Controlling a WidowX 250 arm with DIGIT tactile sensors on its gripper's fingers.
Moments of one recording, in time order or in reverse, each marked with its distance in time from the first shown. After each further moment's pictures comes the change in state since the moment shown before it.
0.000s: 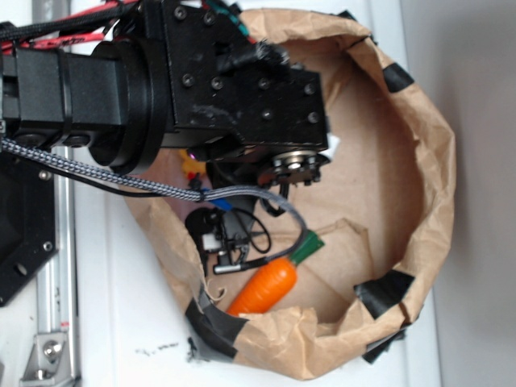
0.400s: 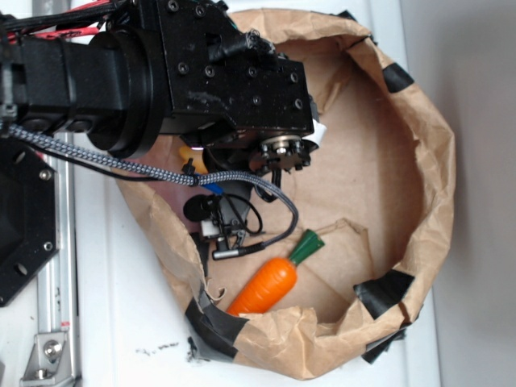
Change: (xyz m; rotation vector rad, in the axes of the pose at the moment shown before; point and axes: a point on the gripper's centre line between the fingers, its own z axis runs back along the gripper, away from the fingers) arm 0.000 0.014 -0.010 0.008 0.008 0.025
